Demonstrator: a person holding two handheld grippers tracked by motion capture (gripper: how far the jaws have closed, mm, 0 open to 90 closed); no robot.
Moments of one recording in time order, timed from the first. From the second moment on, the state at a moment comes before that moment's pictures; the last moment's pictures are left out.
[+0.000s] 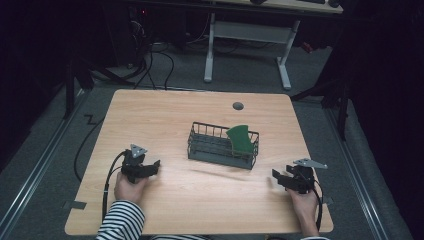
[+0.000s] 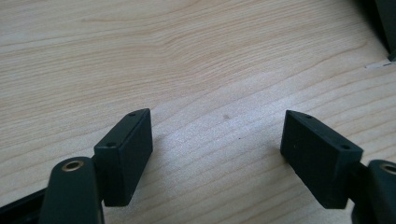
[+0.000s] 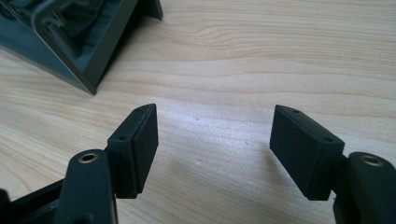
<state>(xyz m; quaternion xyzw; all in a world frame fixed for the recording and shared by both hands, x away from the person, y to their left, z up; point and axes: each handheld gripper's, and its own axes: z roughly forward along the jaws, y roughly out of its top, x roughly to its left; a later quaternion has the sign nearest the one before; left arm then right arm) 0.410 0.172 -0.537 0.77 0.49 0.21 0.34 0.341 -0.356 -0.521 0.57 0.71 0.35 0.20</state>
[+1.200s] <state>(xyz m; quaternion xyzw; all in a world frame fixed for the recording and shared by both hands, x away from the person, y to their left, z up) 0.409 0.171 -0.537 0.78 0.48 0.21 0.35 0.337 -0.351 -0.530 0.57 0.72 0.30 0.25</state>
